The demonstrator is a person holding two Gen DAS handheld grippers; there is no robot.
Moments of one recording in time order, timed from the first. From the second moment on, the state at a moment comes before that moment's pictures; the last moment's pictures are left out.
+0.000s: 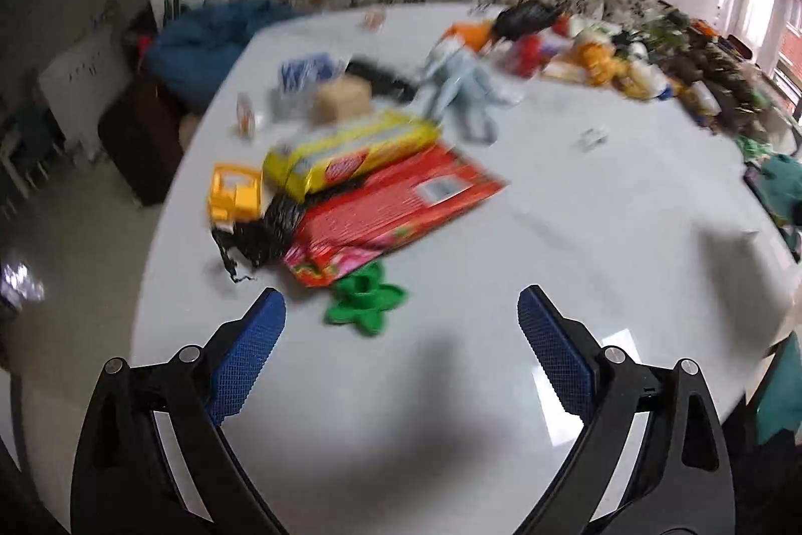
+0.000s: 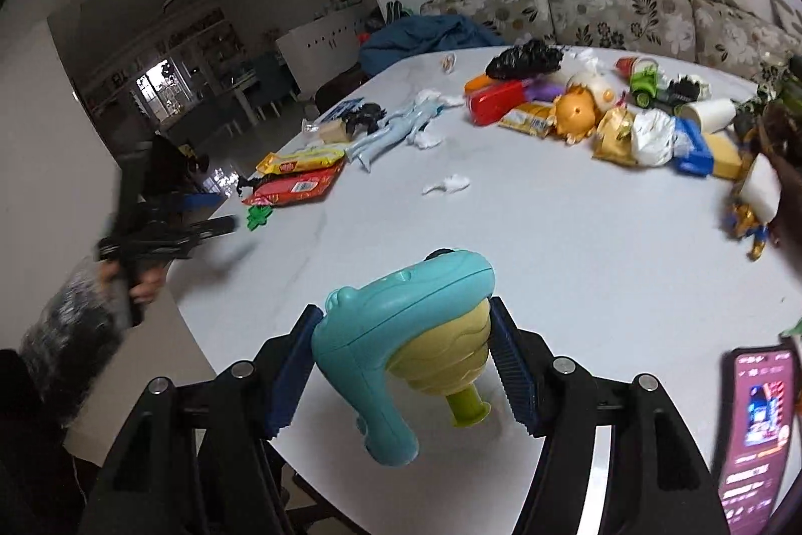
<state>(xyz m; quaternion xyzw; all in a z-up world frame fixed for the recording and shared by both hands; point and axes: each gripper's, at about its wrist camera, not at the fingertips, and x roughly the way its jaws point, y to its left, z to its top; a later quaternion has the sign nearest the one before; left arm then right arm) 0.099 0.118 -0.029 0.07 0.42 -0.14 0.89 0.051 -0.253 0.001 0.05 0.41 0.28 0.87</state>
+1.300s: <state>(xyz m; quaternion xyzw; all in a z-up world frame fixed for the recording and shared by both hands) -0.108 -0.019 -0.177 0.09 0.58 -0.13 0.80 -0.094 -0.204 -0.163 0.03 0.58 0.31 0.76</state>
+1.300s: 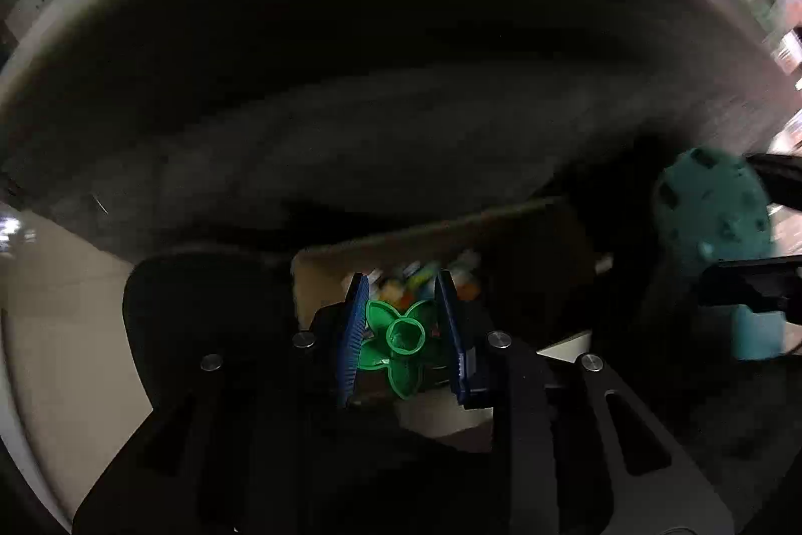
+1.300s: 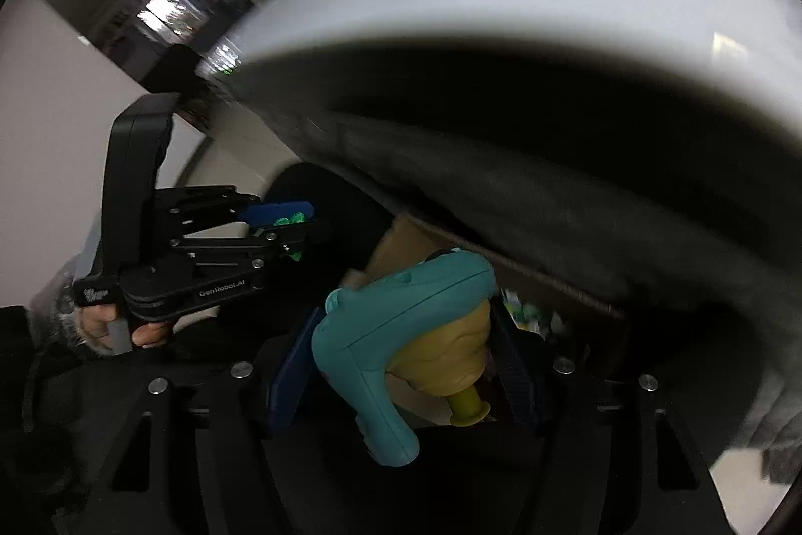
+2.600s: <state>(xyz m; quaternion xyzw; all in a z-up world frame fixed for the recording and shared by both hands) -0.072 0.093 -0.009 -0.04 0.44 -0.09 0.89 0.229 -0.145 -0.049 -0.16 0.45 0.28 0.83</state>
